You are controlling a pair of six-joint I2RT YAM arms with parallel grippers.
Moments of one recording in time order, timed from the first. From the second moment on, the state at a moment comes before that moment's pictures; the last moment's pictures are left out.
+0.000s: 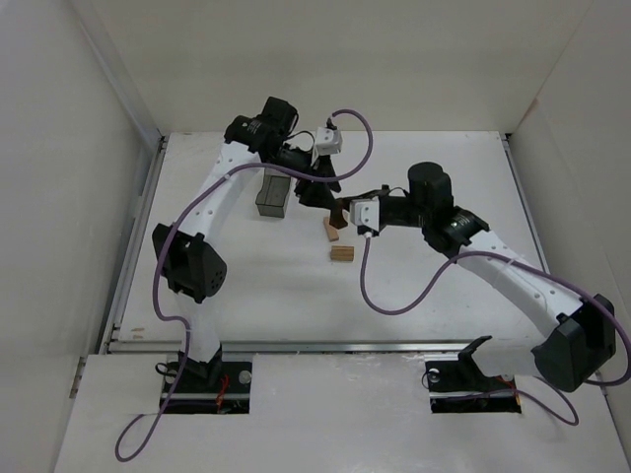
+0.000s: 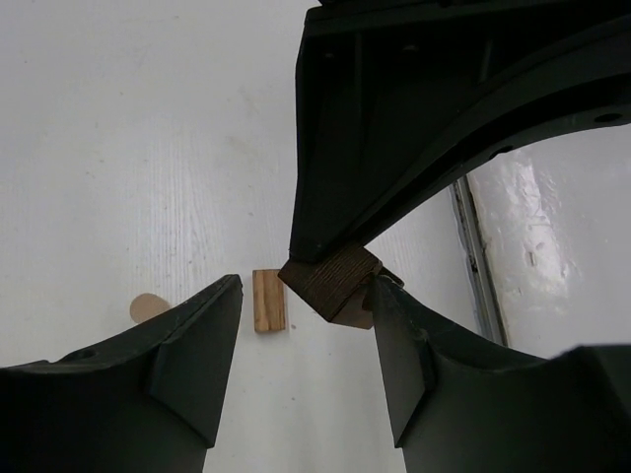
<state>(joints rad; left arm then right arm) -0.45 1.93 2.09 -1.23 1.12 0.86 0.57 1.29 1.10 -0.13 -0.66 -1.09</state>
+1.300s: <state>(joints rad) -0.48 1.91 1.97 -1.26 1.11 0.81 0.60 1.30 1.11 -0.13 -0.64 -1.16</state>
